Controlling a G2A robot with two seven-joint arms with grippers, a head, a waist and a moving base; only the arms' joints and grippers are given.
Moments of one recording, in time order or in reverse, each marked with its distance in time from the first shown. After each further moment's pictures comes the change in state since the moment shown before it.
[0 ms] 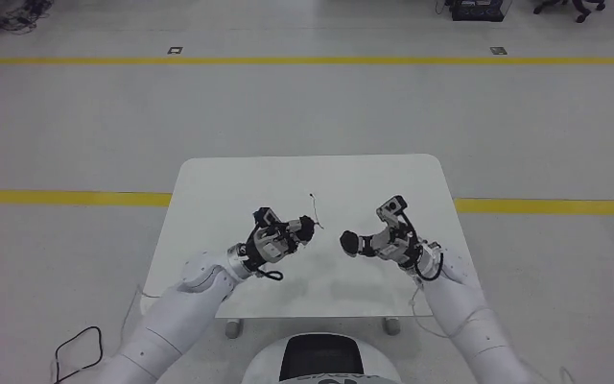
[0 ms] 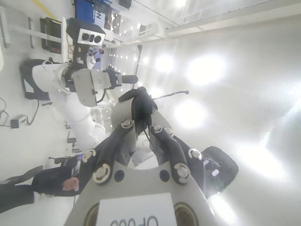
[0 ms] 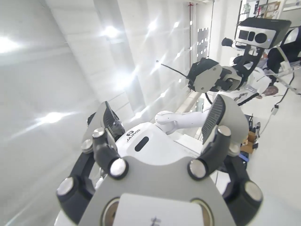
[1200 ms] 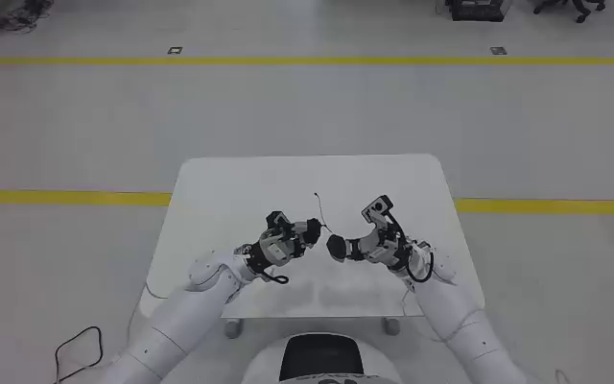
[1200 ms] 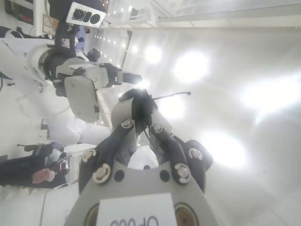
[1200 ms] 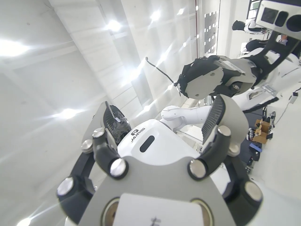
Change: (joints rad) left arm -0.007 -0.018 0.021 -0.016 -0.101 0.091 -0.049; right arm -0.031 0.001 -0.053 -0.122 0.020 0.035 -0.049
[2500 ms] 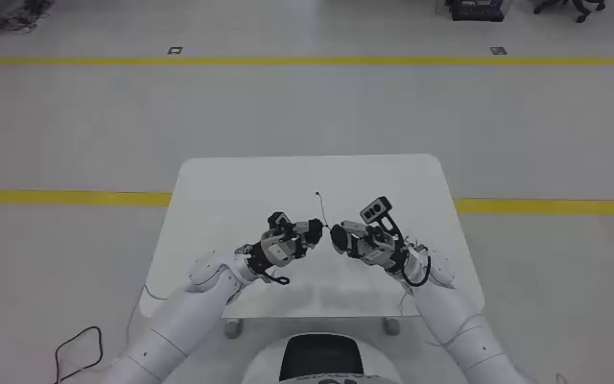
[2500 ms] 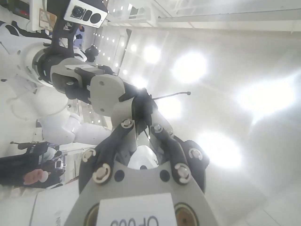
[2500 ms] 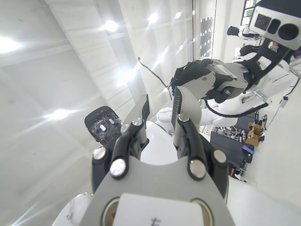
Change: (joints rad) left arm 0.017 -0.003 -0.014 -0.034 0.005 0.036 0.023; right arm -0.024 0.005 -0.011 -0.049 -0.031 -0.042 -0.054
